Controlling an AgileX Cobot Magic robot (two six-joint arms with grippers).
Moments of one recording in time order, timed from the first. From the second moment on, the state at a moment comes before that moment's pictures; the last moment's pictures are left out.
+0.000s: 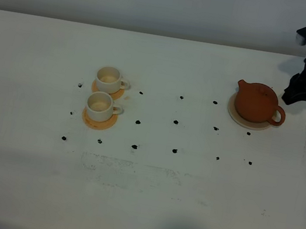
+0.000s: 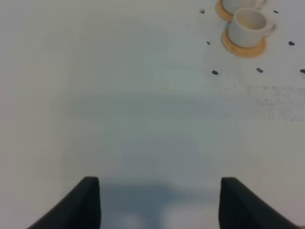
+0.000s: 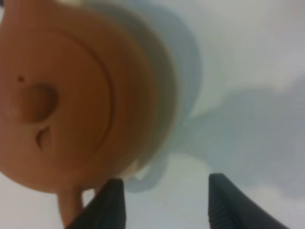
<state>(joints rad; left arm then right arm) 0.04 0.00 -0.45 -0.07 1.06 0.07 0.00 2.32 -1.99 0.26 1.14 -0.82</state>
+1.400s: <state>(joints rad) 0.04 0.00 -0.45 -0.07 1.06 0.07 -0.02 2.03 -1.62 0.20 1.06 -0.66</state>
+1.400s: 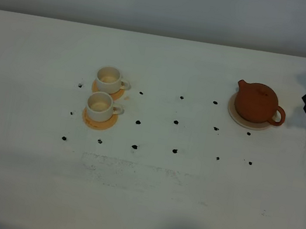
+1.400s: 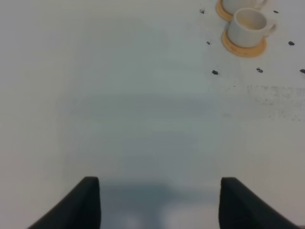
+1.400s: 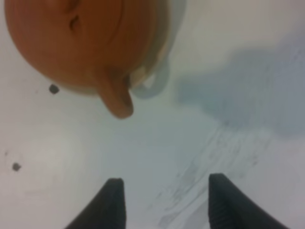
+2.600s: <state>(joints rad) 0.04 0.00 -0.45 -0.07 1.06 0.07 -0.03 2.03 -1.28 0.30 0.29 -0.84</state>
